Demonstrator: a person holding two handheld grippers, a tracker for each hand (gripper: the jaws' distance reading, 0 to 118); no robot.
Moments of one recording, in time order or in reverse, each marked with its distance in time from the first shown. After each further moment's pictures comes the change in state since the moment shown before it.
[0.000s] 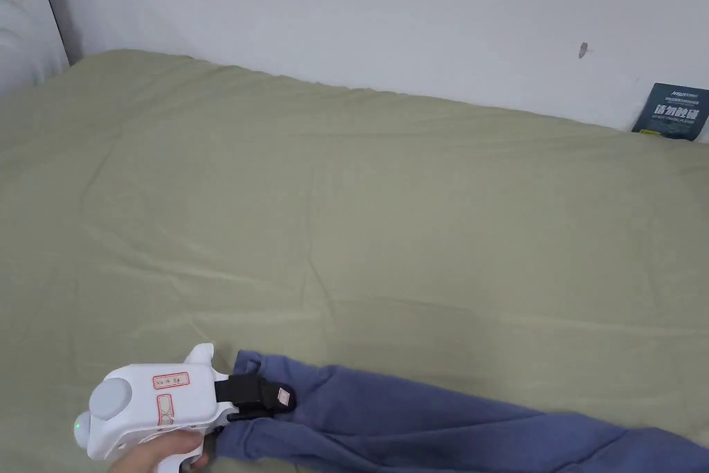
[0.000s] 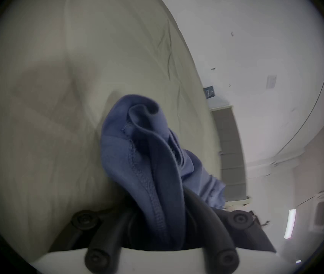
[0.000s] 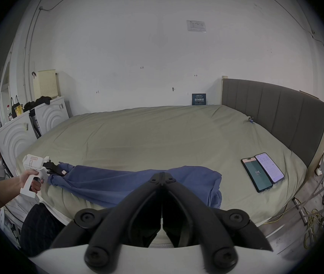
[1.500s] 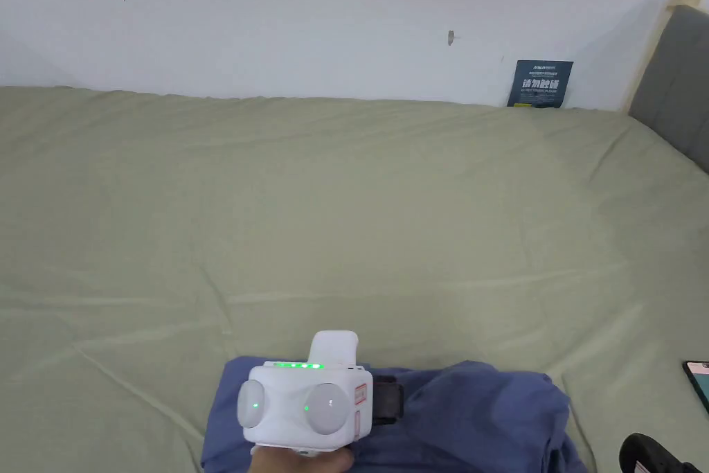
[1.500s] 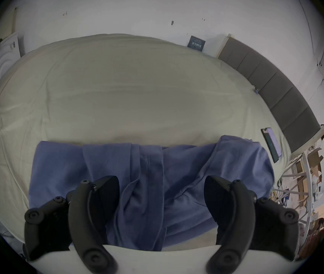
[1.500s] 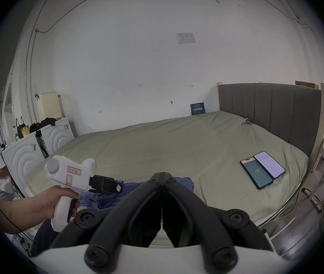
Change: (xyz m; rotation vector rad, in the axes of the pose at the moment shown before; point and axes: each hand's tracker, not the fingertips) left arm 0.227 -0.152 -0.152 0.015 0.445 -0.664; right arm 0.017 -0.007 0.038 0.116 0.037 -0.107
